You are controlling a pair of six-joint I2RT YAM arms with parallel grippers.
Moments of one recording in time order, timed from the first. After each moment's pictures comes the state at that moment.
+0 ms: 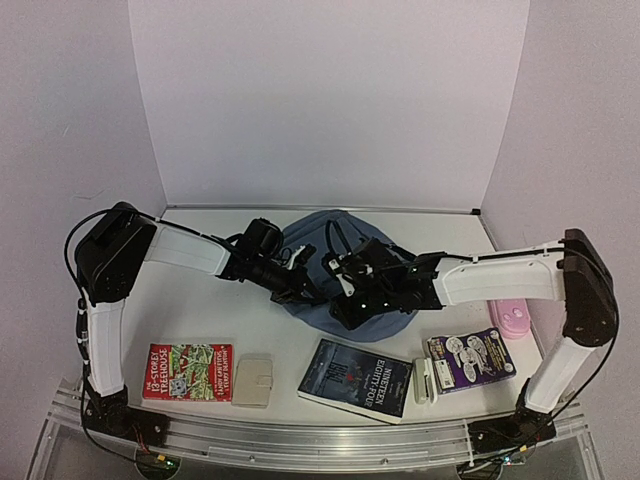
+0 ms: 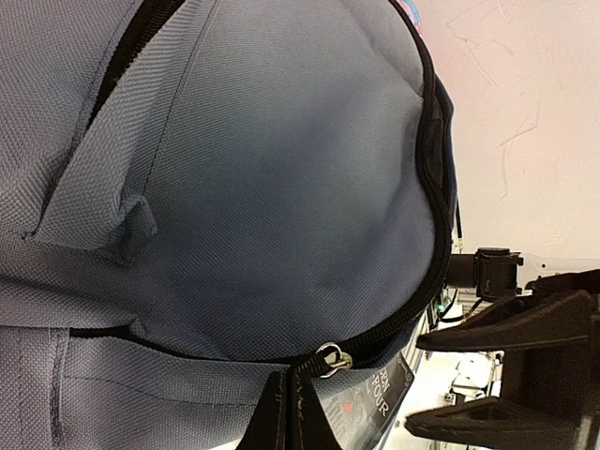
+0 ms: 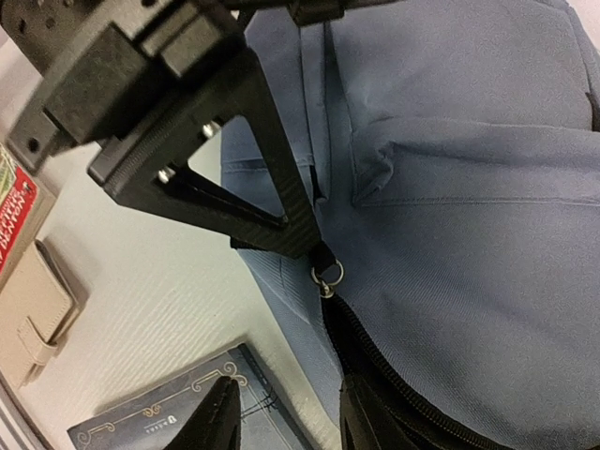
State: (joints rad) left arm -0.70 2.04 1.26 0.00 0.78 -0.59; right arm 0.99 1.73 1.16 -0.31 0.15 0.24
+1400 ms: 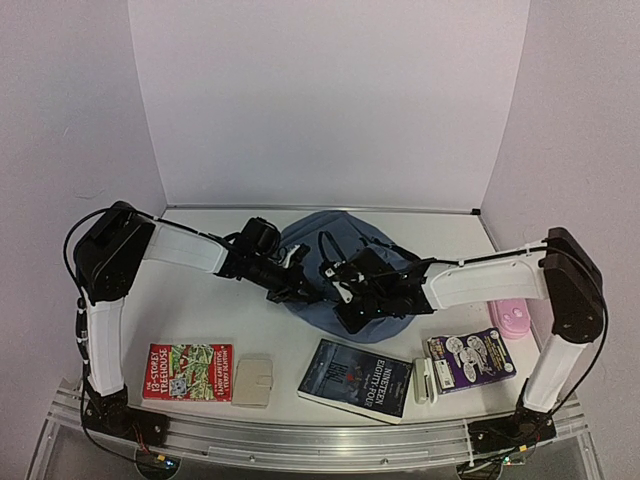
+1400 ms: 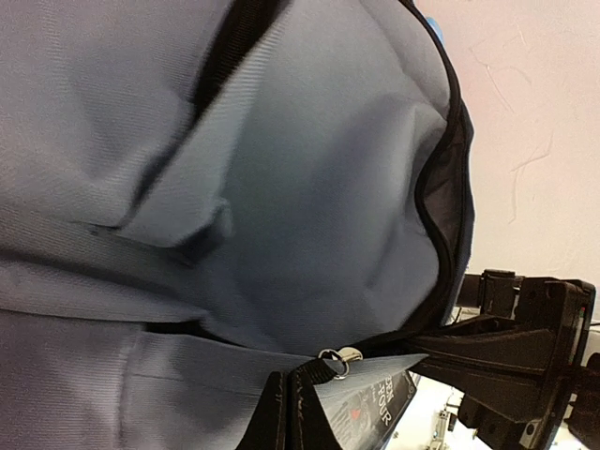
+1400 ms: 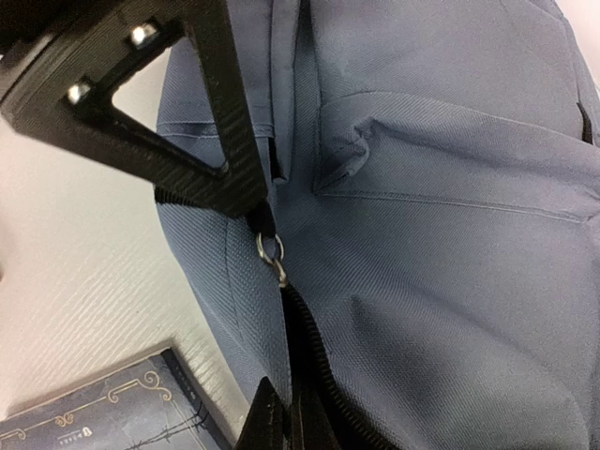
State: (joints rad) left arm -0.67 2.04 1.26 -0.03 0.74 -0.62; right arm 0.98 1.79 1.14 -0.27 0.24 0.11
